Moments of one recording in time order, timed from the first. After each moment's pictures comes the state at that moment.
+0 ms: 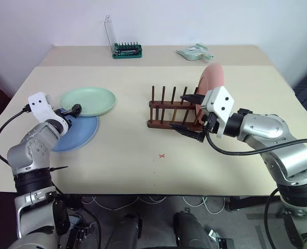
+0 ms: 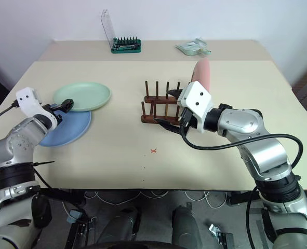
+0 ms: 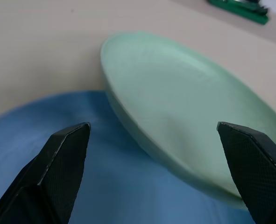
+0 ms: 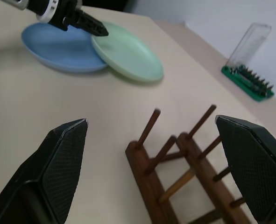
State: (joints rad) left arm -0.59 0.45 0.48 0.20 -0.52 0.82 -0.03; right arm -0.49 -0.73 0.09 -0.46 0.42 0.56 0.71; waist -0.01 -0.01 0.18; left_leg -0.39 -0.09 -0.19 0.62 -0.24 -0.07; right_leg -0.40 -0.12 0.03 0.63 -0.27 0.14
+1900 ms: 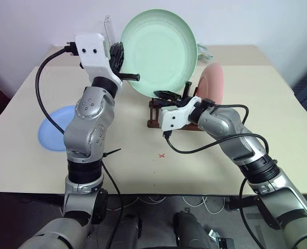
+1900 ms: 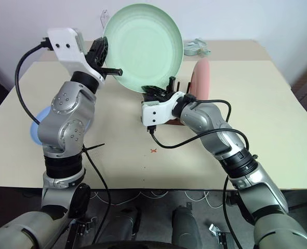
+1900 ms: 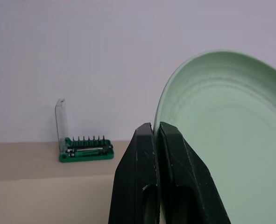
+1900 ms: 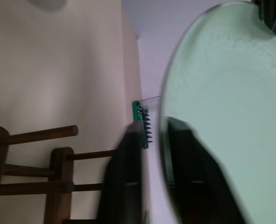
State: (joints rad) left arm -0.75 0.13 0.11 -0.31 -0.30 0.61 0.06; right arm -0.72 -0.54 0.38 -0.07 -0.54 -0.14 0.50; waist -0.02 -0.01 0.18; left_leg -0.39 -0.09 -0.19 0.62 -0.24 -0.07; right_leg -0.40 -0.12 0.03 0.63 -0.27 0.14
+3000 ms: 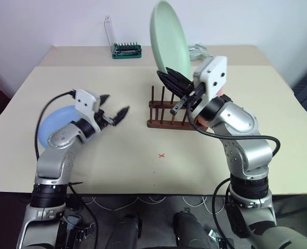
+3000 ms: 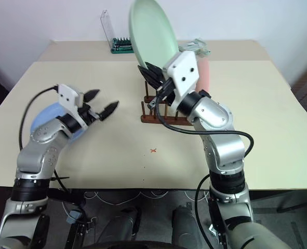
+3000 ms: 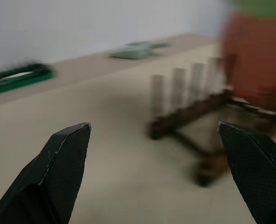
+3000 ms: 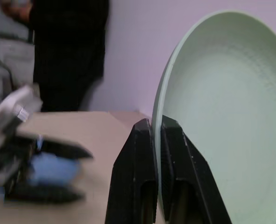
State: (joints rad) left arm -0.34 0.47 0.03 -0.19 -0.43 0.37 -0.64; right arm -0.58 -0.17 -0.04 -0.49 0.32 0.64 0.49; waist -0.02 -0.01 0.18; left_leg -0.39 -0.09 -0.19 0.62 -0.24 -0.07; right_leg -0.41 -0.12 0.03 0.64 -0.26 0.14
